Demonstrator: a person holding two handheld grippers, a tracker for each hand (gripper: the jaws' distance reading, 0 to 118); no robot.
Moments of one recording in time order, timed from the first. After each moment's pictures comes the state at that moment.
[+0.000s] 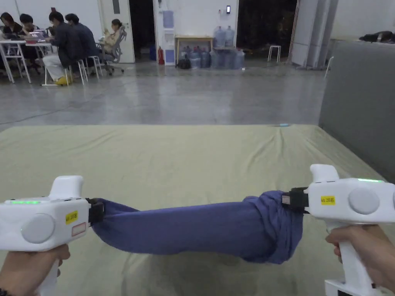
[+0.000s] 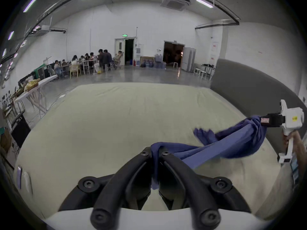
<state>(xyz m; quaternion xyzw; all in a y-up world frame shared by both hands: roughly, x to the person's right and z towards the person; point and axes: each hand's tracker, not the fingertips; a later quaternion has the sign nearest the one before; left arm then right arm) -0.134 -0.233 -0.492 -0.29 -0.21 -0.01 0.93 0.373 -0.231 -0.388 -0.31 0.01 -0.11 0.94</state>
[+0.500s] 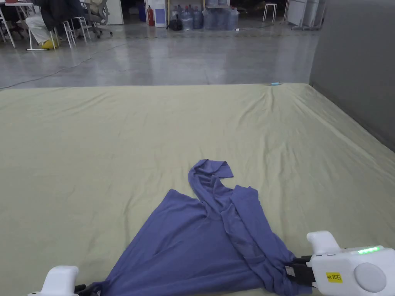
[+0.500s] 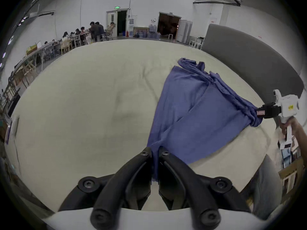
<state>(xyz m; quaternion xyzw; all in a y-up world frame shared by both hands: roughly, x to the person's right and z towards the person) -0.166 -0.365 -0.307 -0.41 -0.22 -0.02 0.88 0.334 -0.372 -0.231 -0.46 0.03 -0.10 0.88</state>
